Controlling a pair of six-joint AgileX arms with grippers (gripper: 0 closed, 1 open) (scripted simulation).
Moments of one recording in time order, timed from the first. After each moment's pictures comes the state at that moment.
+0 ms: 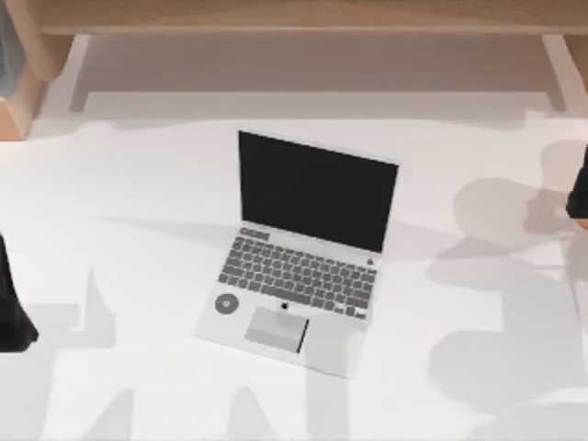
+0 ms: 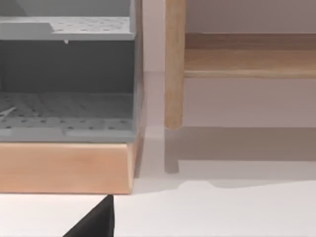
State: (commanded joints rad) left arm 0.00 0.00 0.00 0.00 0.00 0.00; right arm -0.05 1.93 0.45 1.28 -0.02 0.00
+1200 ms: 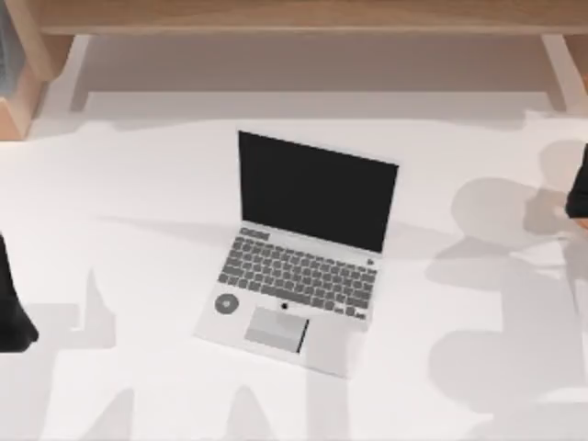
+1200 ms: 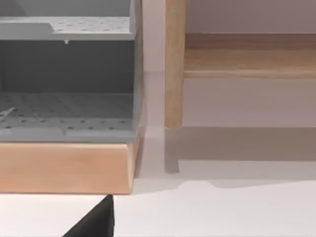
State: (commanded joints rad) left arm 0.00 0.00 0.00 0.00 0.00 0.00; right arm -0.06 1.92 0.45 1.27 -0.02 0.00
